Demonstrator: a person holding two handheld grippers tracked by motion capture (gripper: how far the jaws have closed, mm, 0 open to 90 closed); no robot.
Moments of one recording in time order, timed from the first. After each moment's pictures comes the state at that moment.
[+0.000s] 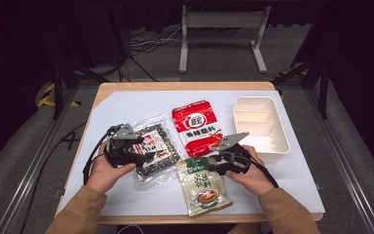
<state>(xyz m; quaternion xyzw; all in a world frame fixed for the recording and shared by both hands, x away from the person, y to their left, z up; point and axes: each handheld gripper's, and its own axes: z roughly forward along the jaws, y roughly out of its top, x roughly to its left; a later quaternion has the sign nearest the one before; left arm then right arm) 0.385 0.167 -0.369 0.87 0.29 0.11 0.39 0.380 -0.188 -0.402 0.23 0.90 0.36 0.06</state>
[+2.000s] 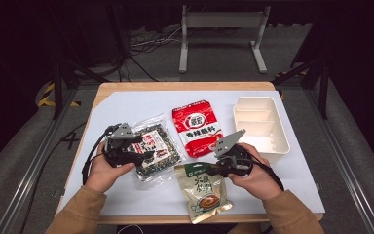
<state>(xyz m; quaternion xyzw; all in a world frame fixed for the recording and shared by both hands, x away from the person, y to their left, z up) 0.384 0.170 -0.367 0.86 0.29 0.11 0.40 0.355 -0.174 -0.352 0.13 0.93 0.33 0.02</state>
